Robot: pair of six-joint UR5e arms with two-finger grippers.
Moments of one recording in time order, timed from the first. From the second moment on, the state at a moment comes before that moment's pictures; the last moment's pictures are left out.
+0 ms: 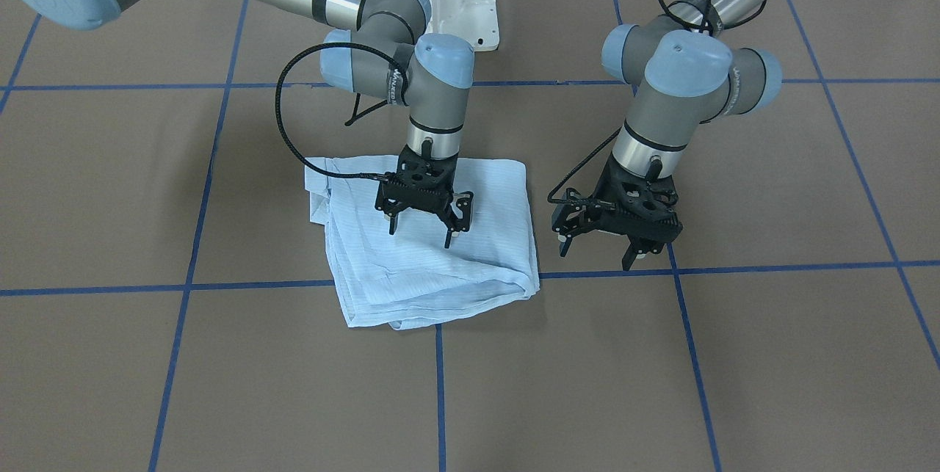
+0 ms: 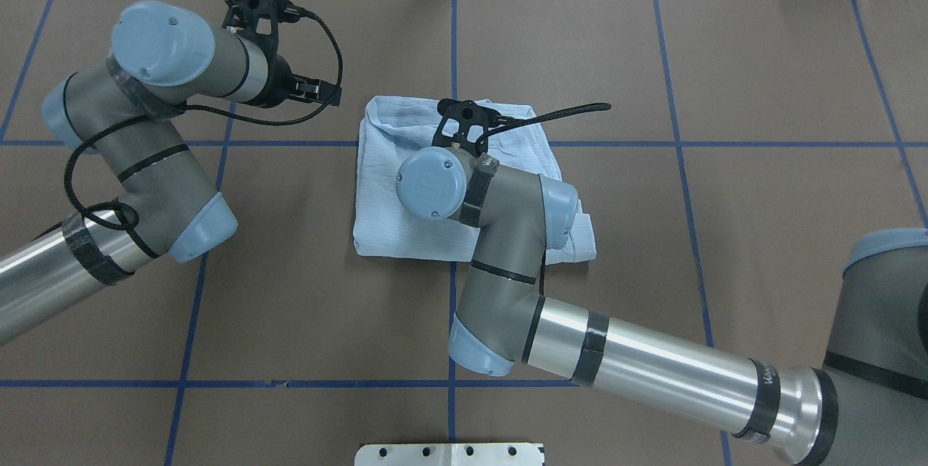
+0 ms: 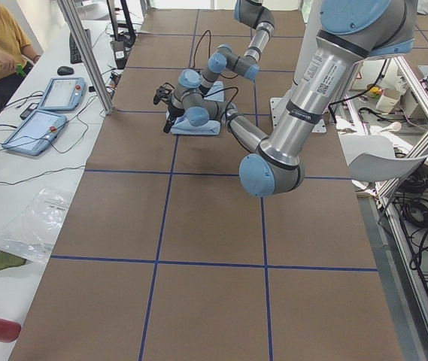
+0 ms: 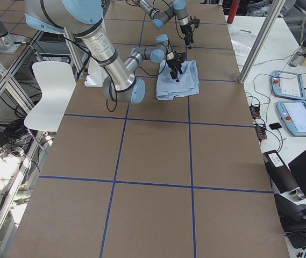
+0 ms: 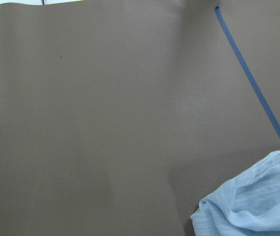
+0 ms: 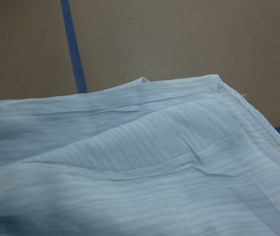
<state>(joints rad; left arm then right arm) -0.78 -2.11 -1.56 -2.06 -1.80 -0.89 0.42 -0.68 1.28 -1.49 1.32 1.52</state>
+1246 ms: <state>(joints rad) -0.79 -2.09 -1.66 -1.99 -1.81 -0.89 0.64 -0.56 1.06 -1.36 1.38 1.28</state>
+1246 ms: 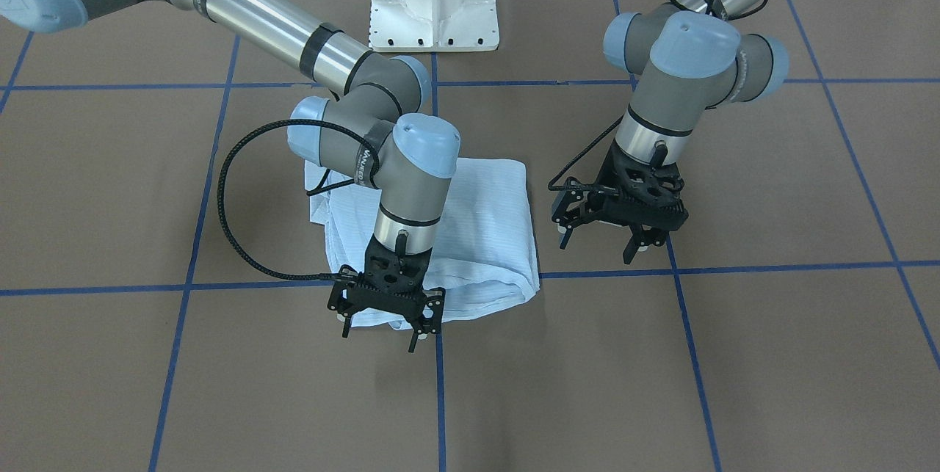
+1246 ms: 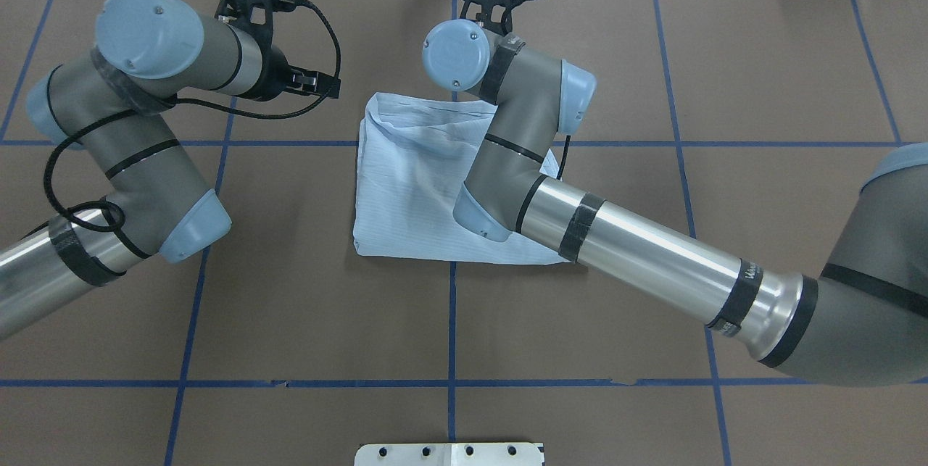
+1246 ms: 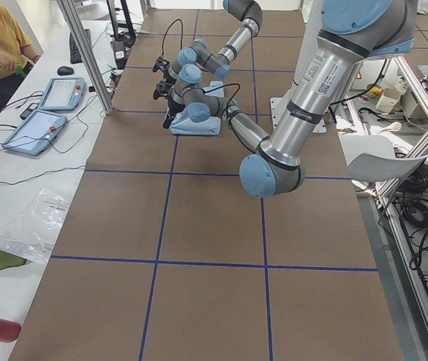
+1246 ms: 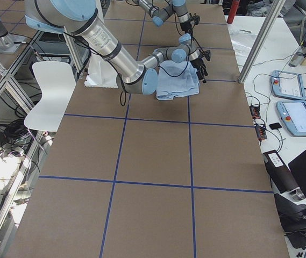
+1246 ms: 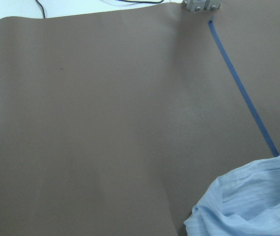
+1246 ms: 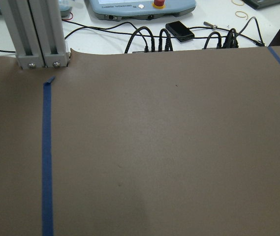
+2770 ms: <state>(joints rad) -1.42 -1.51 -2.21 -1.49 -2.17 0.06 1.27 -1.43 2.02 -1.80 2.11 0.21</state>
